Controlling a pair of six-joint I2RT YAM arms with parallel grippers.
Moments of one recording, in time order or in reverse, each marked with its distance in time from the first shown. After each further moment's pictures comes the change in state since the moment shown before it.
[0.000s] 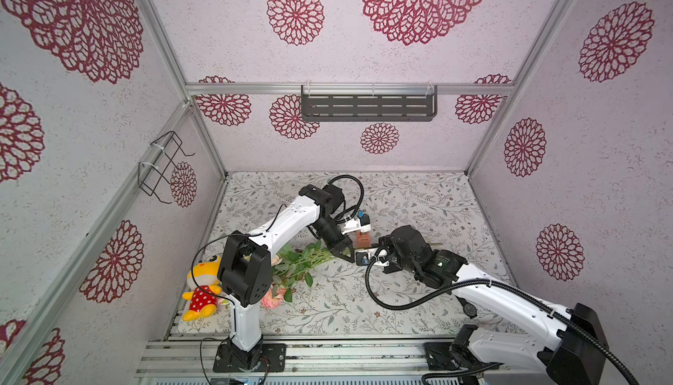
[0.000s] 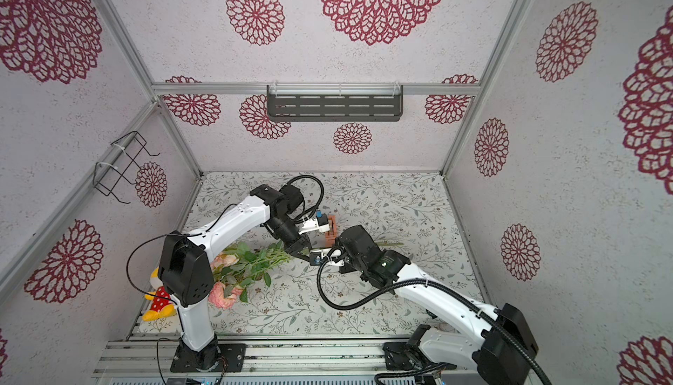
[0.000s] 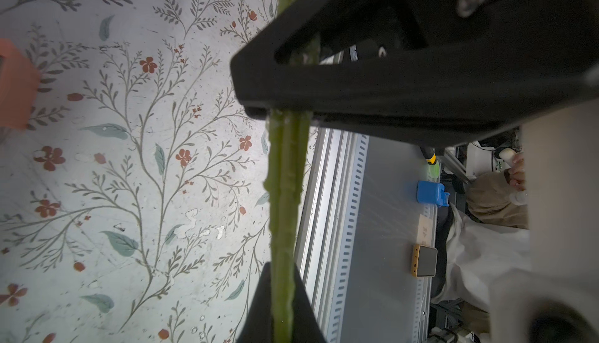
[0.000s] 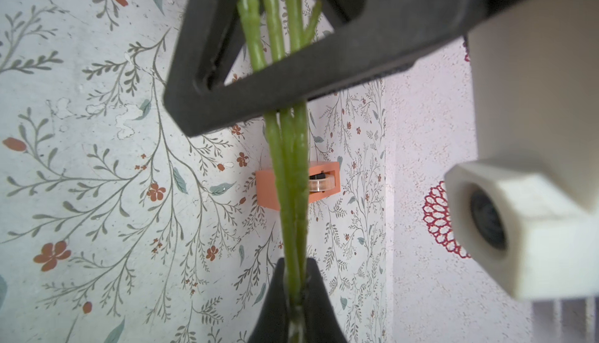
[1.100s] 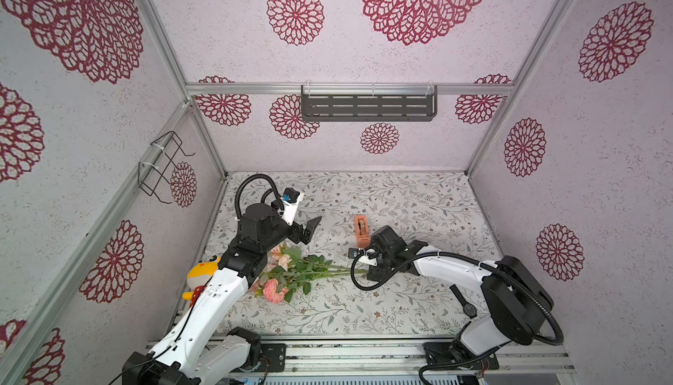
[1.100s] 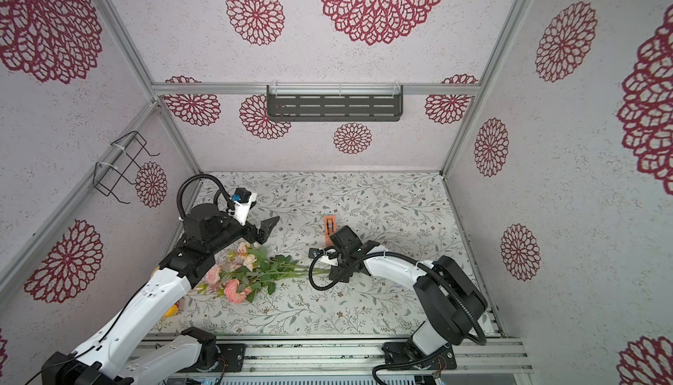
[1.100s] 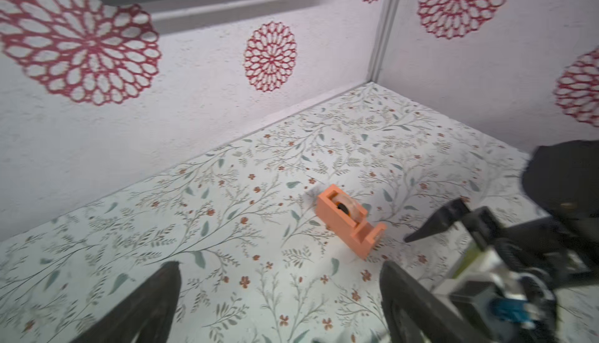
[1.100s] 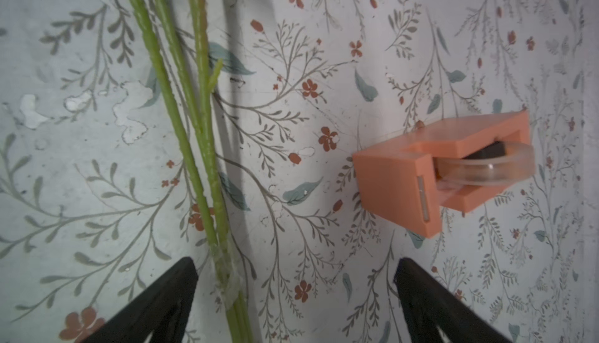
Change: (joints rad) left arm 0.271 -0.872 -0.861 1.248 -0.604 -0.433; right arm -0.090 0.326 0.039 0.007 -0.116 0.235
